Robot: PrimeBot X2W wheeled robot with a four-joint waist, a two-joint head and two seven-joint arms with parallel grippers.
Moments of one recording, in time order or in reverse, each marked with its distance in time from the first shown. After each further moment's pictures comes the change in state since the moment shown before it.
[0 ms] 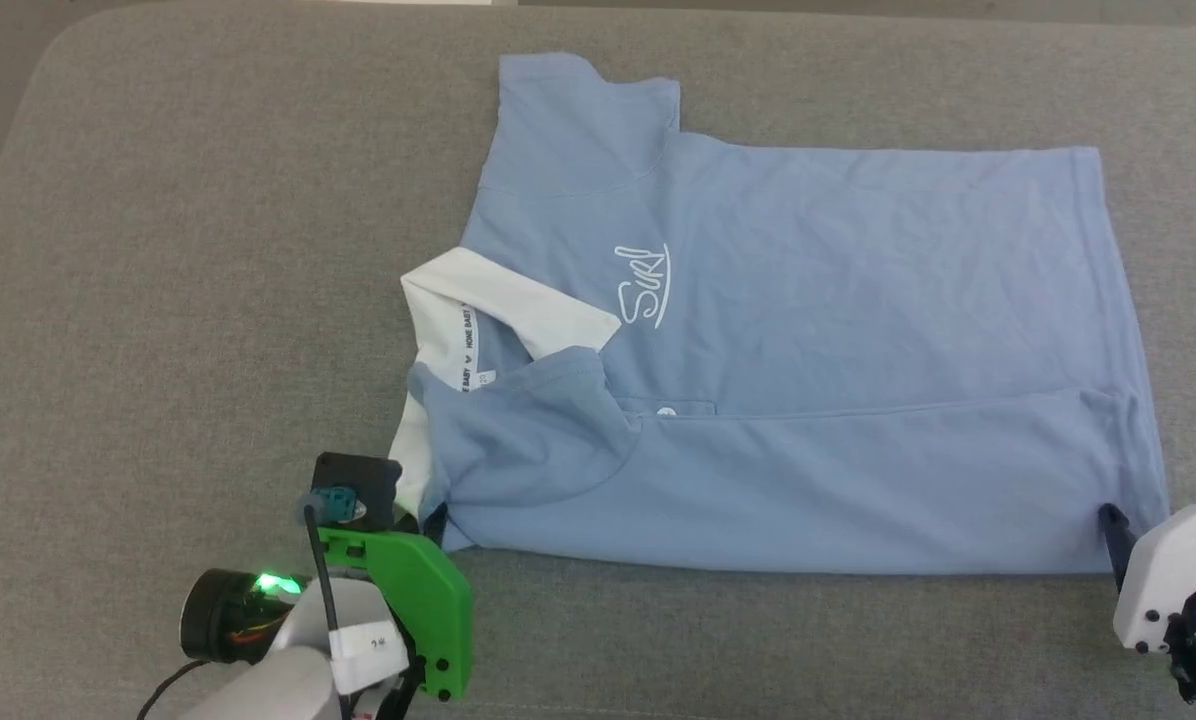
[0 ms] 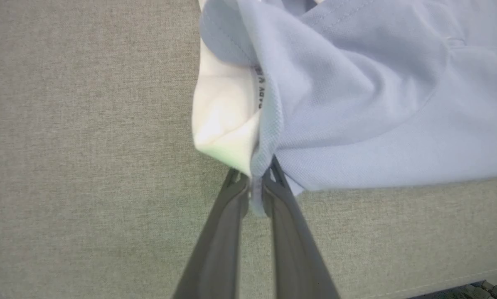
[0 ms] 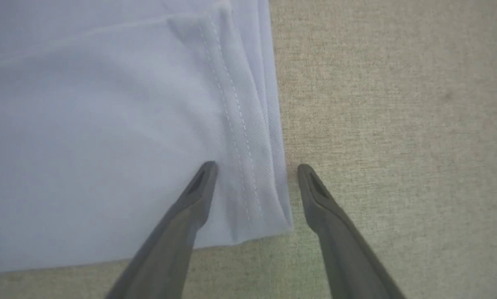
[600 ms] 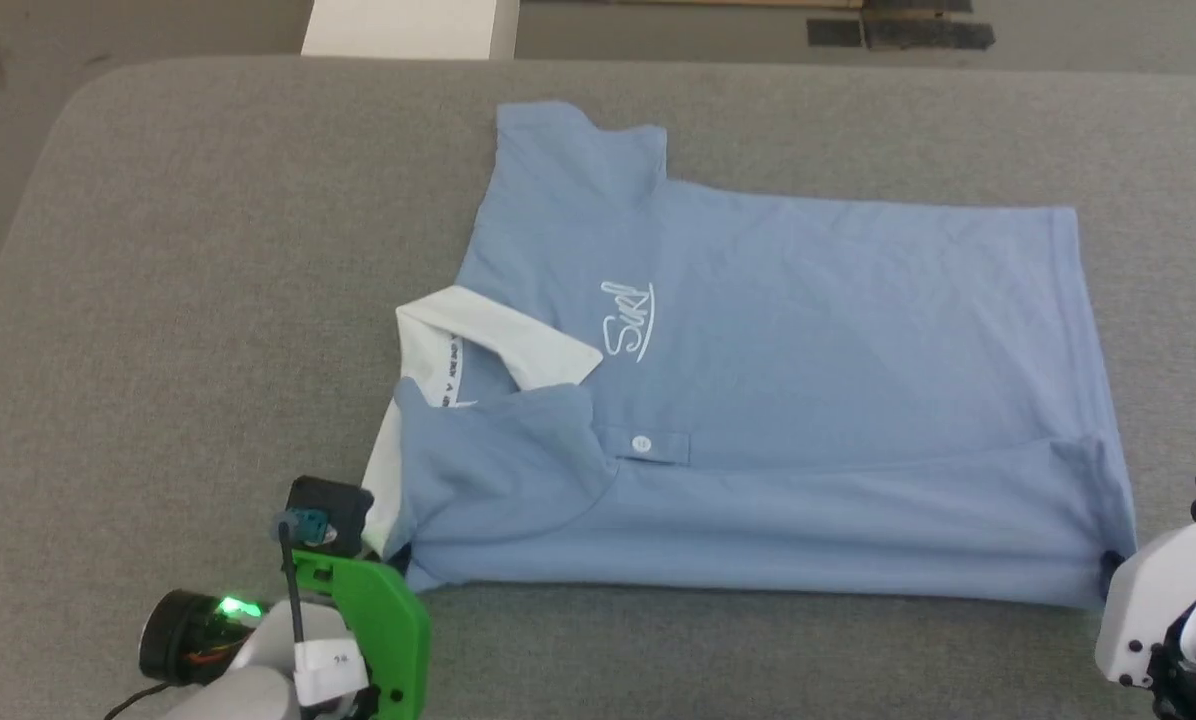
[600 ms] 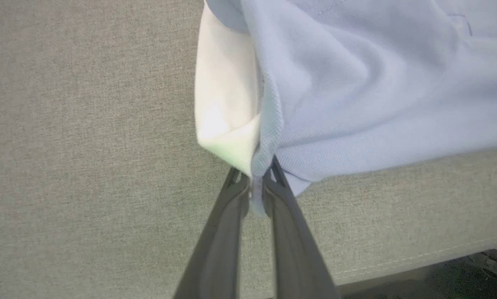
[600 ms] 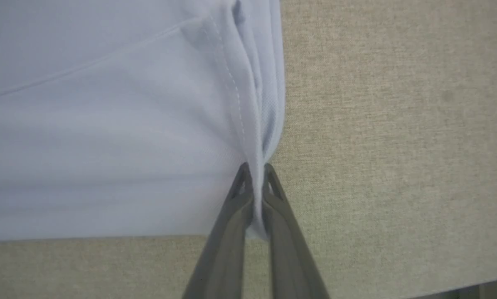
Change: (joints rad) left arm 0.021 0.075 -0.016 0.026 -0.023 -0.058 0.026; right arm 0.047 0.043 -0.002 -0.055 0.028 0.001 0.118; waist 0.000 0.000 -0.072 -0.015
